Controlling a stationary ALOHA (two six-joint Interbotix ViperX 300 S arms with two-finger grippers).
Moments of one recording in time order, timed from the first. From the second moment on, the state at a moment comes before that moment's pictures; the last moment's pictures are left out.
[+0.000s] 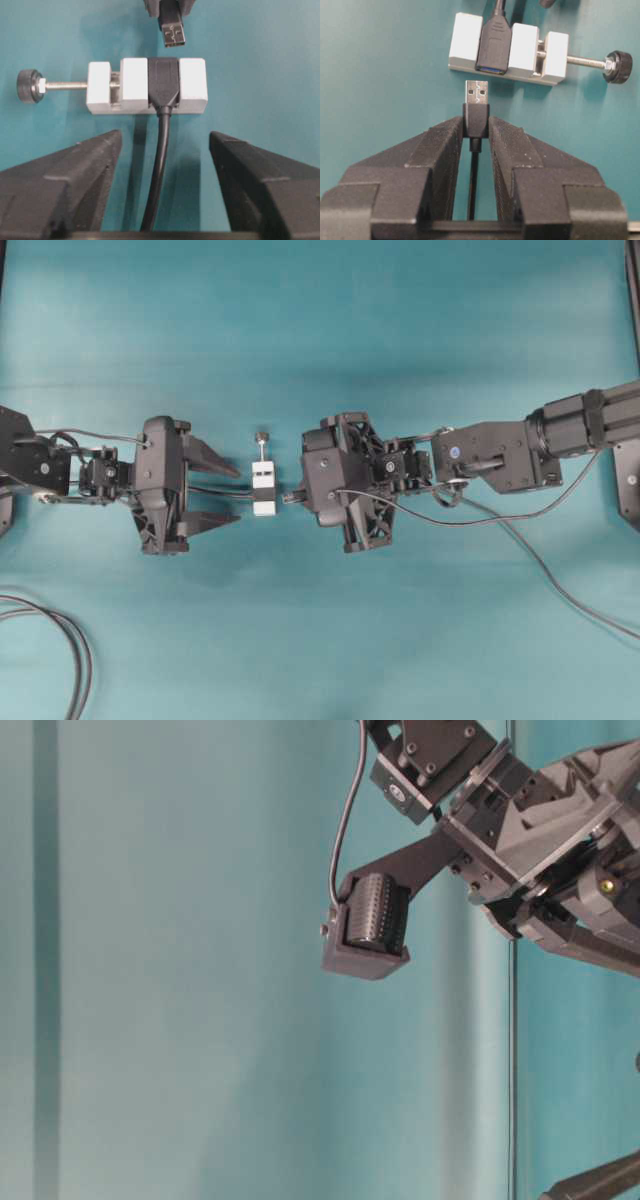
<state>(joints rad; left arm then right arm) -0.04 0.12 1.08 -0.02 -0.57 -0.01 0.02 0.27 0.59 -0.08 -0.14 -0.10</state>
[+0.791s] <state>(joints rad) -0.01 0.19 1.00 -0.02 -0.53 0.03 0.01 0.27 0.58 -0.08 -0.11 -0.10</state>
